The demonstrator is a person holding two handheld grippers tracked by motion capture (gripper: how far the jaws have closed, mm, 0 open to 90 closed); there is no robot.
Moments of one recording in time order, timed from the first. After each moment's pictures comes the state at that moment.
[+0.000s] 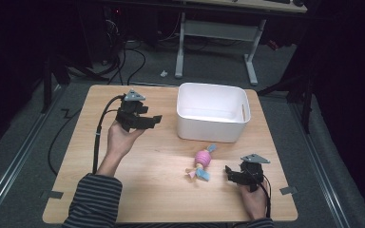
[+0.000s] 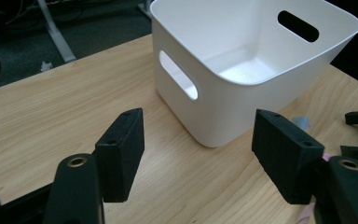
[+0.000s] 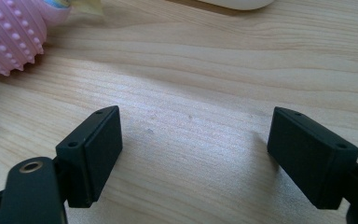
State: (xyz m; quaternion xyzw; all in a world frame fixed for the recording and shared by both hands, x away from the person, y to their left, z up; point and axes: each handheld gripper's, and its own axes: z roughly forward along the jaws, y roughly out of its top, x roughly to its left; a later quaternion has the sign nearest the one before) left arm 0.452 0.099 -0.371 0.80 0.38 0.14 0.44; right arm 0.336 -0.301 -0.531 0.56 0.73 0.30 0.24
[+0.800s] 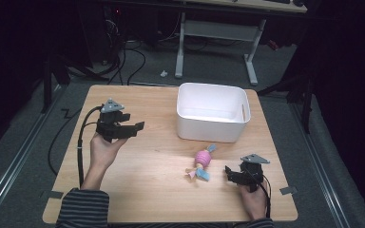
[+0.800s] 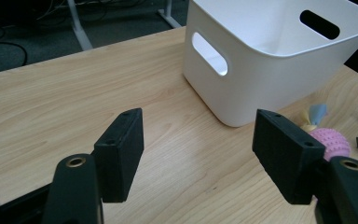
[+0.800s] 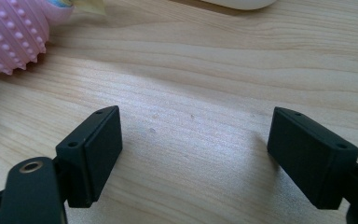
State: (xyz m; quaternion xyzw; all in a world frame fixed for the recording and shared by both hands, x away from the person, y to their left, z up) left arm 0.425 0.146 -0.384 0.78 0.41 0.16 0.45; right arm 0.335 -0.301 -0.531 0.56 0.73 0.30 0.24
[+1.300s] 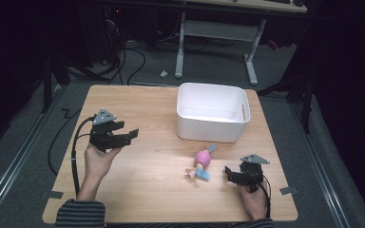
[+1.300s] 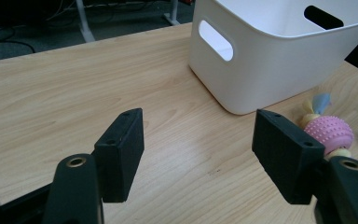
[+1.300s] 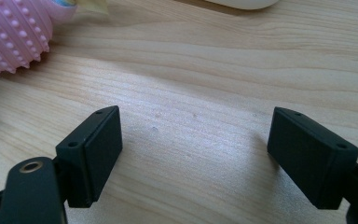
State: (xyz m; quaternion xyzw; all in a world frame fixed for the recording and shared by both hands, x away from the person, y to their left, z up) left arm 0.403 0.162 -0.401 0.76 0.42 0.17 0.46; right arm 0.335 -0.300 -0.531 0.56 0.73 0.30 0.24
